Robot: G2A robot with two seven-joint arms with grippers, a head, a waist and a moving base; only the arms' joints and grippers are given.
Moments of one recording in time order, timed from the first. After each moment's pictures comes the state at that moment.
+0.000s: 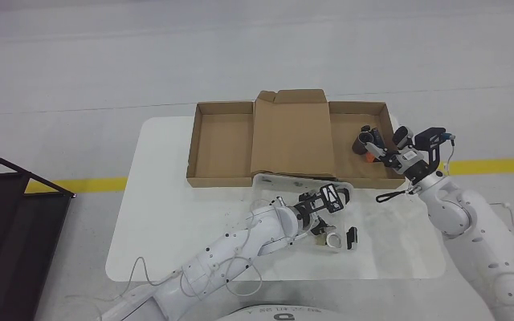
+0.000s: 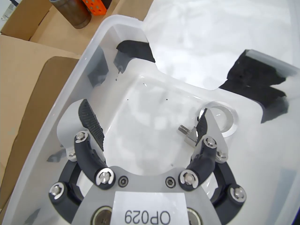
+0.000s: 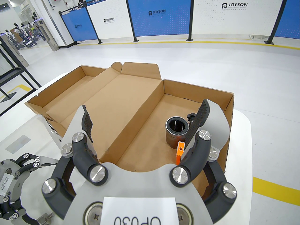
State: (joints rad) left arm 1.15 -1.46 -0.54 -1.43 1.43 -0.26 -0.46; right arm -1.59 -0.83 1.51 -1.54 -0.74 -0.47 -0.08
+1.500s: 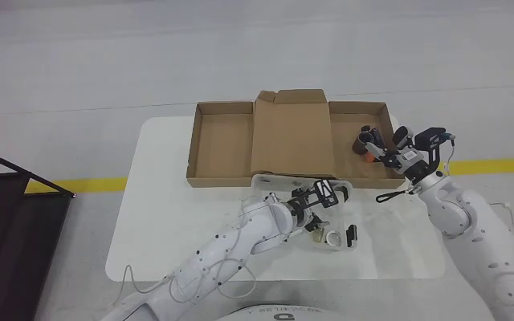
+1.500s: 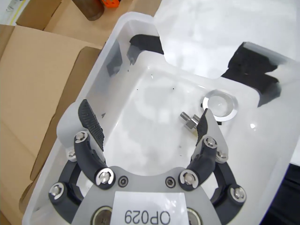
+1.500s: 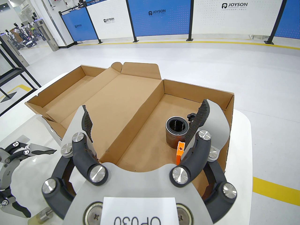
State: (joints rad) left arm 1.21 -1.43 -0.63 -1.56 1.45 -0.30 -0.60; right arm -1.59 -0.83 1.51 -1.54 -0.74 -0.47 -0.08
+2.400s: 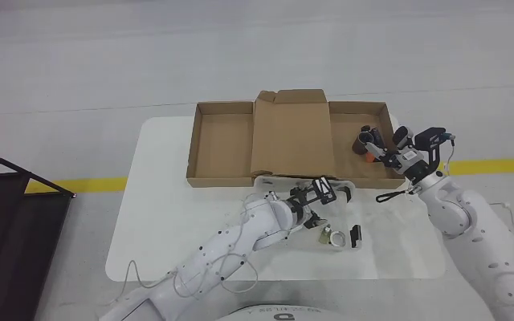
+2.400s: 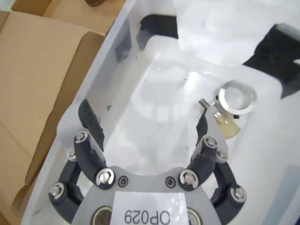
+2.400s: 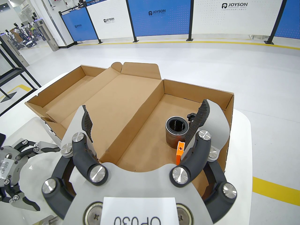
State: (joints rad) left arm 1.18 -1.45 -0.62 -1.50 1.40 -0.30 -0.60; right arm -1.59 -0.83 1.51 -1.54 -0.74 -0.47 -0.08
